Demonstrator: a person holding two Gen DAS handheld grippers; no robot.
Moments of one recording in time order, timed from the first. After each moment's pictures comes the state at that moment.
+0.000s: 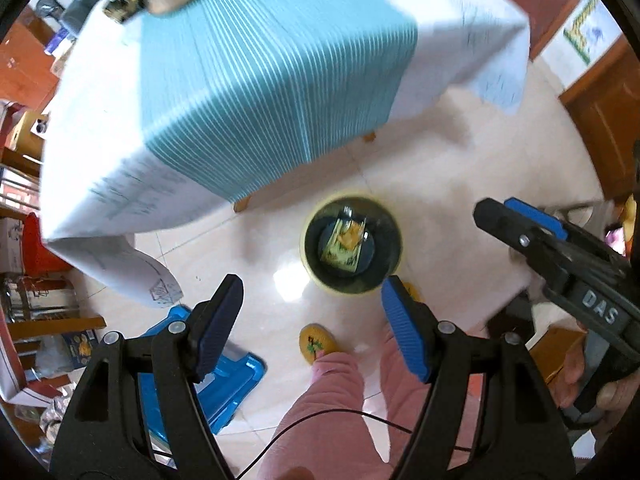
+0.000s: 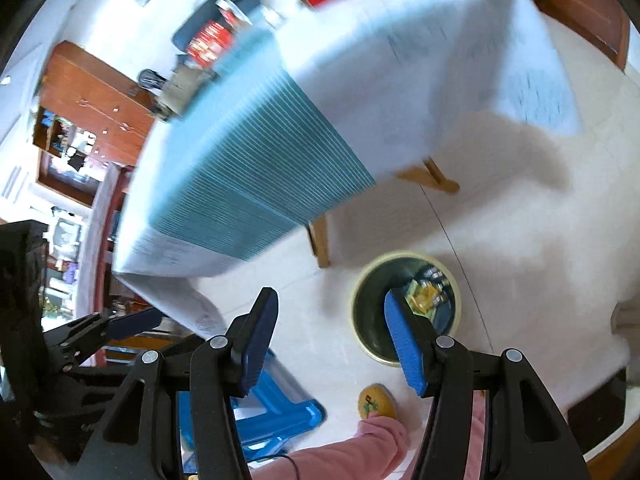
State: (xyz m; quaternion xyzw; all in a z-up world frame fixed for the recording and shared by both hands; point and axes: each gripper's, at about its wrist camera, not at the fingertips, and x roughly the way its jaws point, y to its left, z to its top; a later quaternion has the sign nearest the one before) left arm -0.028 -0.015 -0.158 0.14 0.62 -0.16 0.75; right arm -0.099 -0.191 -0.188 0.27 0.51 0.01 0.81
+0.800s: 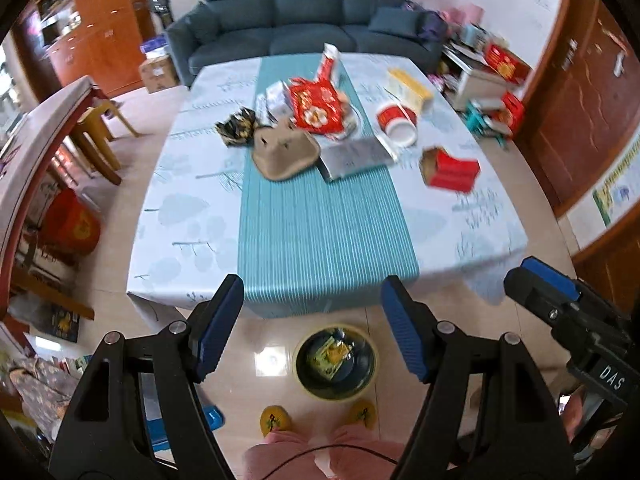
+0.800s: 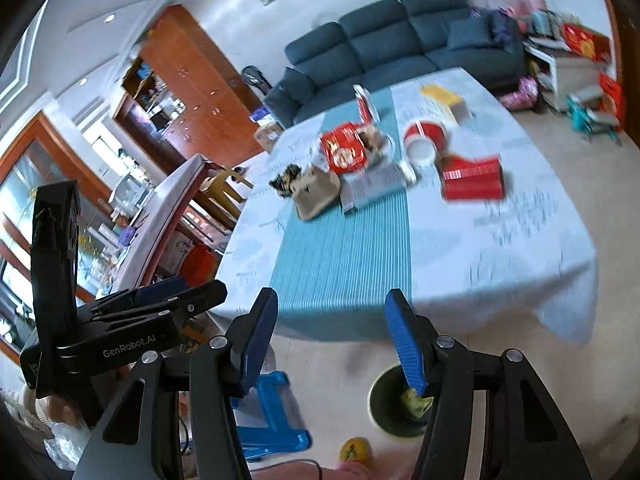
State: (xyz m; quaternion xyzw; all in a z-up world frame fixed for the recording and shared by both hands) left arm 0.038 -0.010 0.038 0.00 0.49 -0.04 0.87; right arm -0.002 -0.222 0.019 0.17 0.43 0.16 0.87
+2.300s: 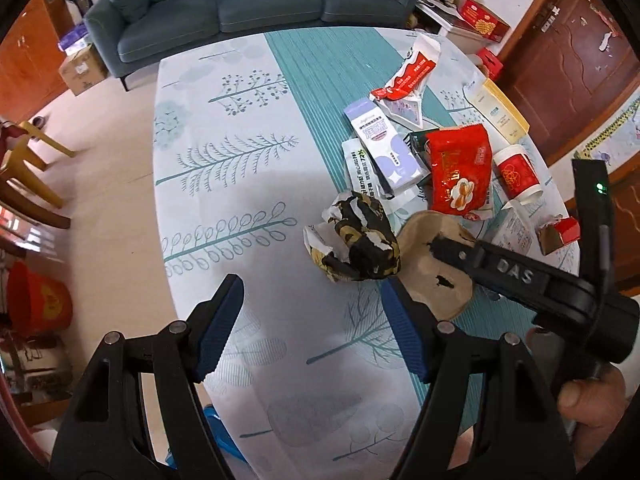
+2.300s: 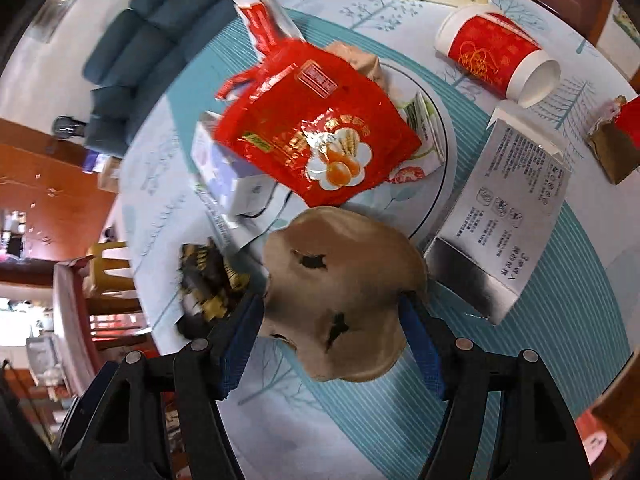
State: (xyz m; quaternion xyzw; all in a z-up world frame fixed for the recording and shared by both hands) left arm 0.395 0.173 -0.060 0.04 0.57 -0.18 0.80; right arm 0.346 -0.033 -0.153 0.32 0.57 -0.17 0.73
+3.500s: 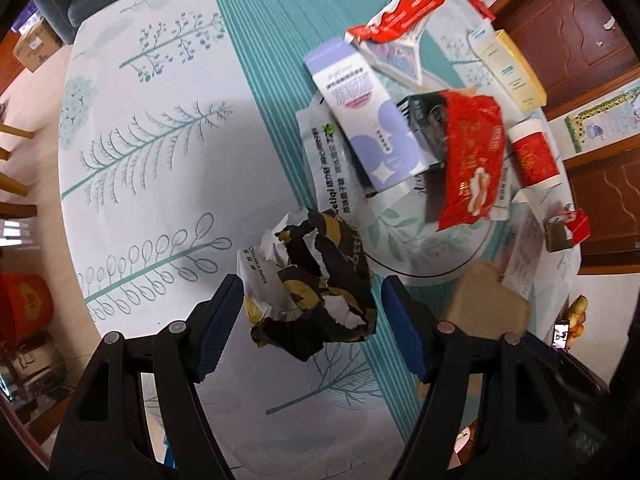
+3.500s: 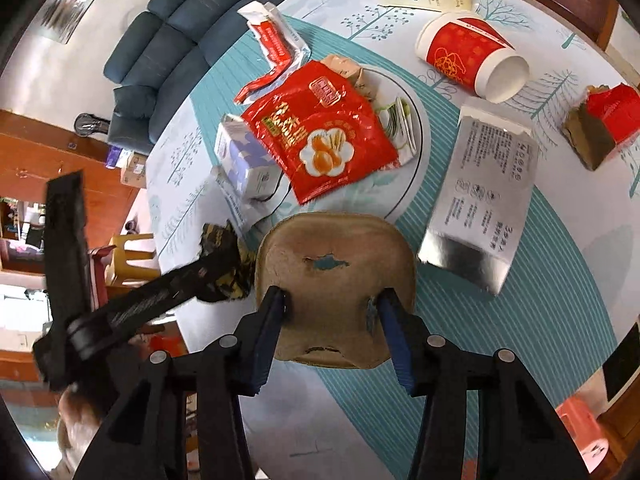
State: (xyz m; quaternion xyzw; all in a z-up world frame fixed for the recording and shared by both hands) left arm 0.454 0.112 -0.131 0.05 0.66 -0.22 0.72; right arm 0.310 -0.041 -0.136 0.33 0.57 -0.11 0.74
